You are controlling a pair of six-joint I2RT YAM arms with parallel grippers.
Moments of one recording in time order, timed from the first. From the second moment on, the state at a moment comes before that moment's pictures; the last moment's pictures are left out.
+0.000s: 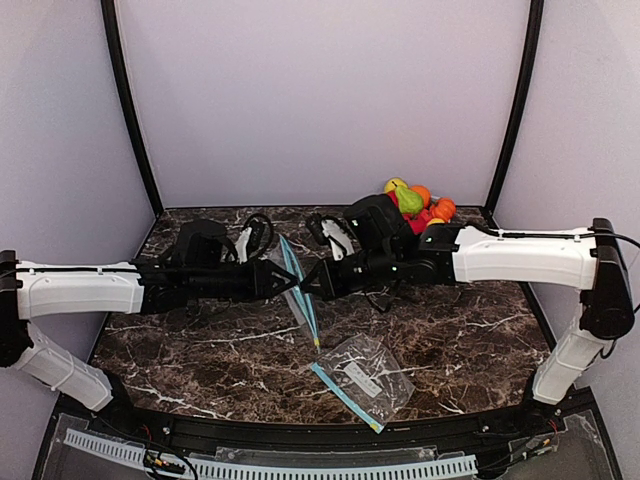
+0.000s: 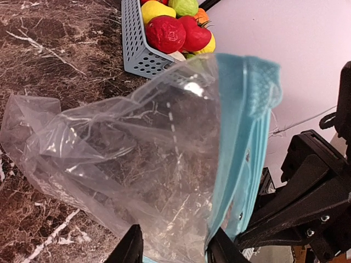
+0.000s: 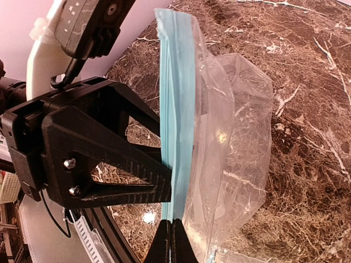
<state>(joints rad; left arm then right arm) -0.80 1.34 0.80 0.08 0.25 -0.74 1.03 1.65 1.30 -0.27 -0.19 0.50</state>
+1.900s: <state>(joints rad) -0.82 1.33 0.93 -0.27 0.11 -0.62 0.88 1.38 1.23 -0.48 0.05 0.47</state>
